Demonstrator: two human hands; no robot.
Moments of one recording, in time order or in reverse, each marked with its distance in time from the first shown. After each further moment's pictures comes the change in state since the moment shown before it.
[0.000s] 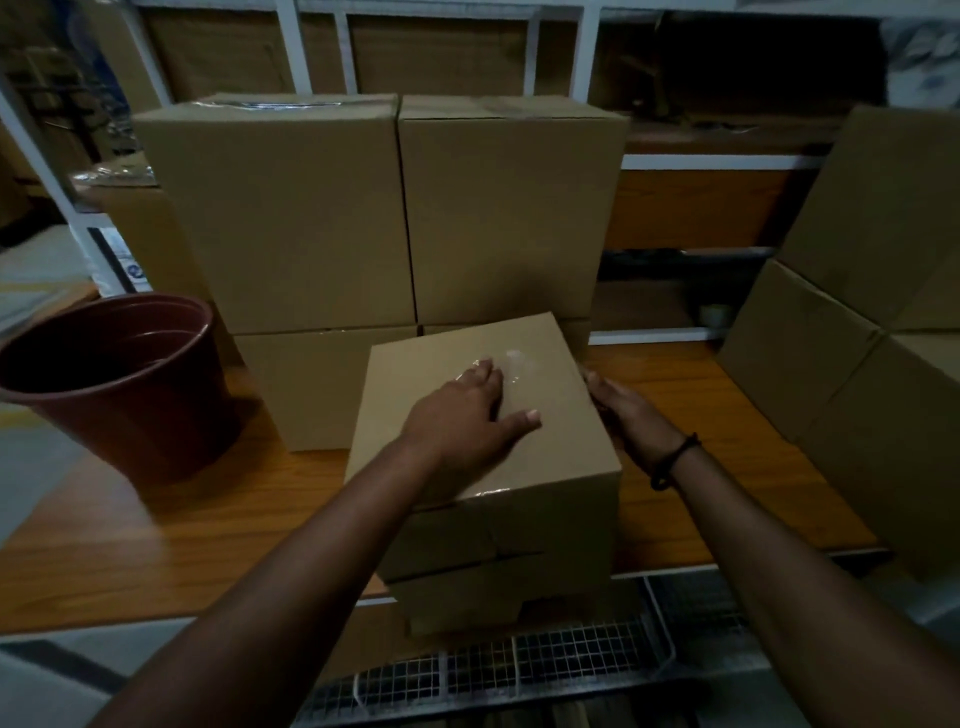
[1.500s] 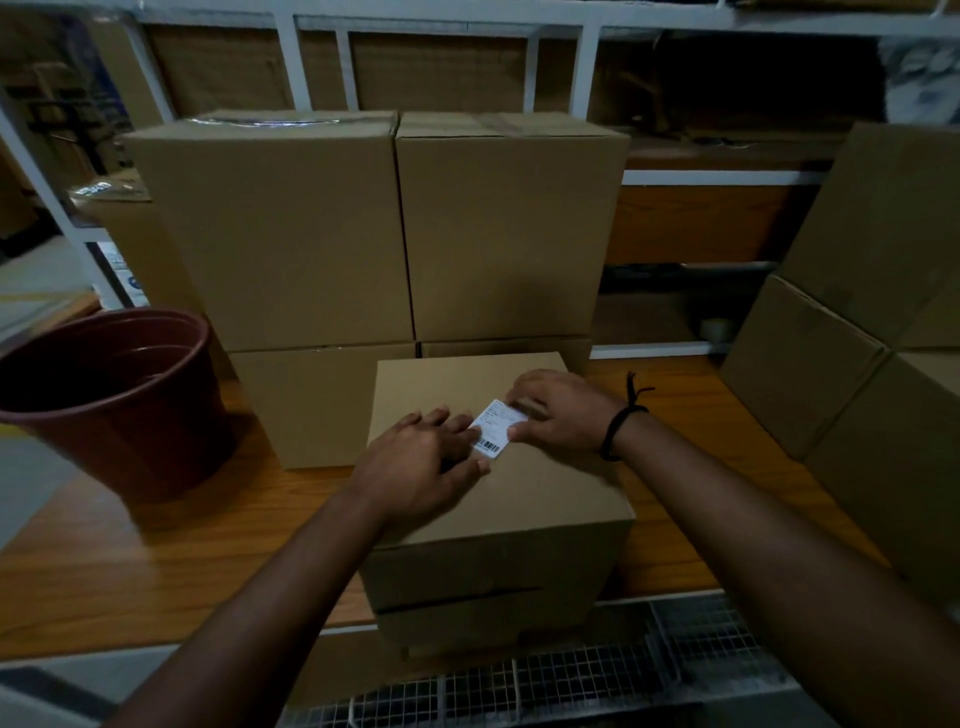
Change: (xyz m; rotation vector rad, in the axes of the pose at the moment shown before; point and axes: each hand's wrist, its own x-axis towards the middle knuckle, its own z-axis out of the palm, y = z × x) left_hand -0.021 -0.047 0.006 0.071 -0.016 0.133; right_hand 0.033 -0.058 0.044 -1.236 -0.088 -0.253
